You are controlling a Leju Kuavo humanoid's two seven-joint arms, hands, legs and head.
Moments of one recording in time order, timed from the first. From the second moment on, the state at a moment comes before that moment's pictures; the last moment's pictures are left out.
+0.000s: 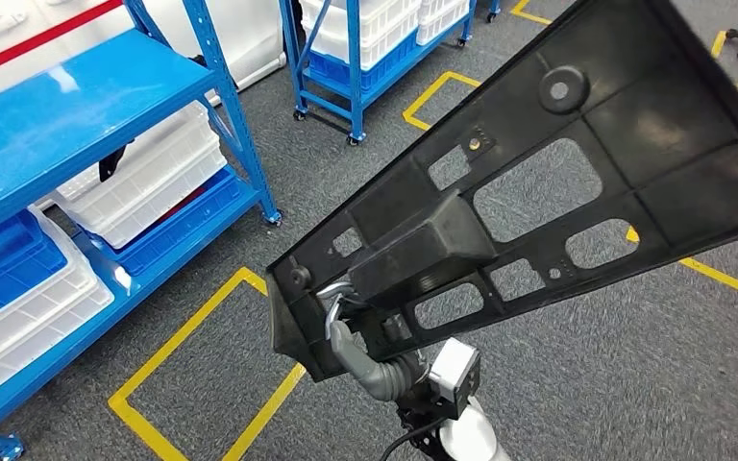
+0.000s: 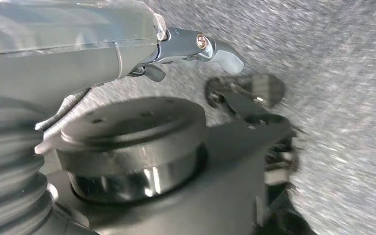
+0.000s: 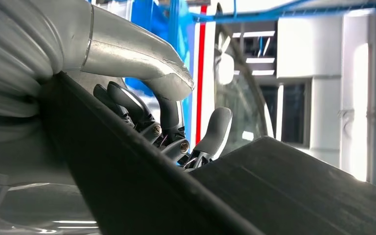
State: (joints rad) left arm -0.10 -0.21 1.18 -0.20 -1.15 0.02 -0.08; right arm -0.11 0.13 0.55 -1.53 0.08 0.12 -0.51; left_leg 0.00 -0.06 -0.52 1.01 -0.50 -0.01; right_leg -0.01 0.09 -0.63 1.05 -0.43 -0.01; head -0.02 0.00
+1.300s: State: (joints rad) left arm -0.10 -0.18 1.15 -0.20 -1.15 0.24 -0.10; right arm -0.01 0.15 0.38 -1.70 0.10 0.05 -0.55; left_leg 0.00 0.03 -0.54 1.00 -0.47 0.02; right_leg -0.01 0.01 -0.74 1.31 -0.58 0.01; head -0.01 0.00
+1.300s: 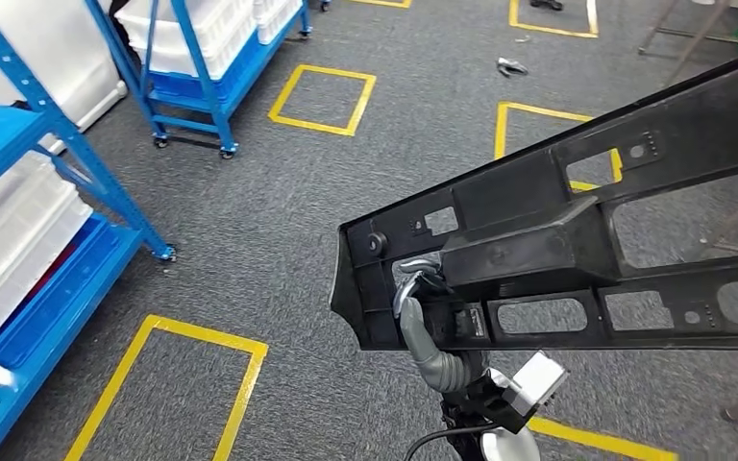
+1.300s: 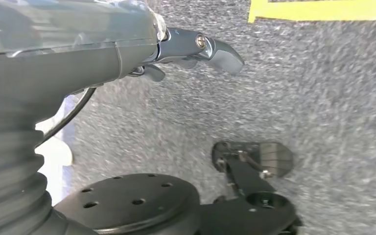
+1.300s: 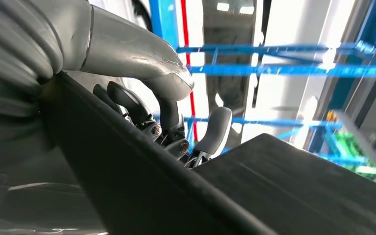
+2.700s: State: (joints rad) left arm -0.10 -0.20 1.16 -0.20 -1.15 0.13 -0.02; right arm -0.05 0.05 0.56 -1.77 0.08 -0.05 -0.66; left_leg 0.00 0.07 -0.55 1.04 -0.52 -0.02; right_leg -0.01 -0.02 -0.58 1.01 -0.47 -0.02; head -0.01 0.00
